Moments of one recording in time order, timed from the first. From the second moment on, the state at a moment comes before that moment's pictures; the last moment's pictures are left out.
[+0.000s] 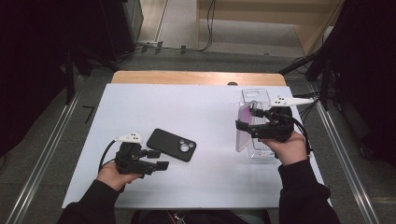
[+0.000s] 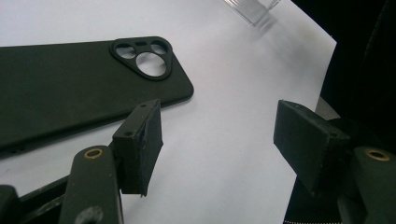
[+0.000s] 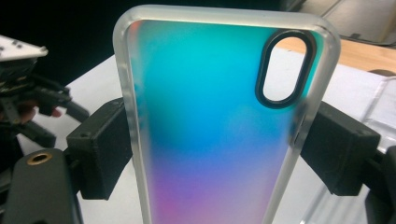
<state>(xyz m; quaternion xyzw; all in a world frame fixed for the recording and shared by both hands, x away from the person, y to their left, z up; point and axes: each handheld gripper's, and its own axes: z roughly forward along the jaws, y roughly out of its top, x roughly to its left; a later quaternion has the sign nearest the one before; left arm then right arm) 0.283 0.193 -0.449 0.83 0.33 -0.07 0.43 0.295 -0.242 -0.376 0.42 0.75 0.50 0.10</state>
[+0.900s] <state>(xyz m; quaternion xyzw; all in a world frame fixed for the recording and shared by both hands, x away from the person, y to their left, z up) 0.281 0.203 -0.451 0.82 0.36 -0.06 0.44 0.331 -0.269 -0.378 0.52 0.69 0.46 0.19</state>
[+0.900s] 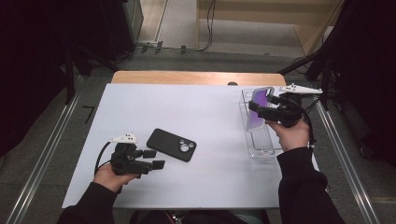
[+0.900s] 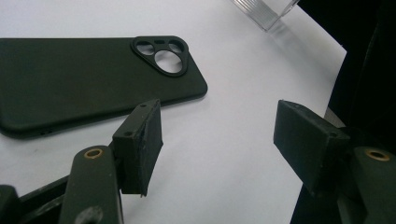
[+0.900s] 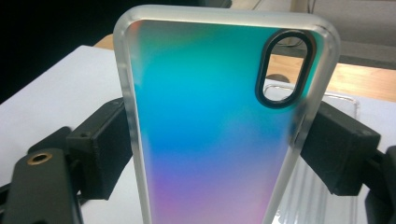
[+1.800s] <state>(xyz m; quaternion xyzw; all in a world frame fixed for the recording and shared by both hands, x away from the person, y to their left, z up) 0.279 0.208 -0.451 0.82 0.36 -0.06 0.44 0.407 -0.279 -0.390 0.58 0.65 0.41 0.25</state>
